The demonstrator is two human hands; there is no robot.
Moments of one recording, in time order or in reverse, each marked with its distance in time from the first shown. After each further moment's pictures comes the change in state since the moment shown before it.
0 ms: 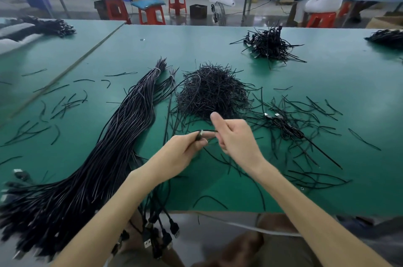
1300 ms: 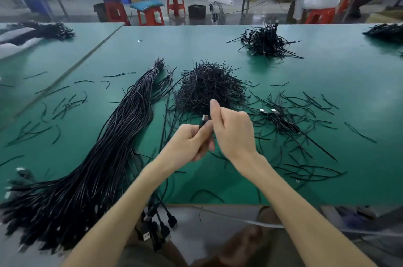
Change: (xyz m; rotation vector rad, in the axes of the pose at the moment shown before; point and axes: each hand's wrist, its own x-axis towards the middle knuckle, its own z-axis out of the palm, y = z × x) left_hand 0.001 0.047 0.009 -0.457 0.082 -0.077; right_hand -0.001 -0.016 0.007 -0.564 0.330 -0.267
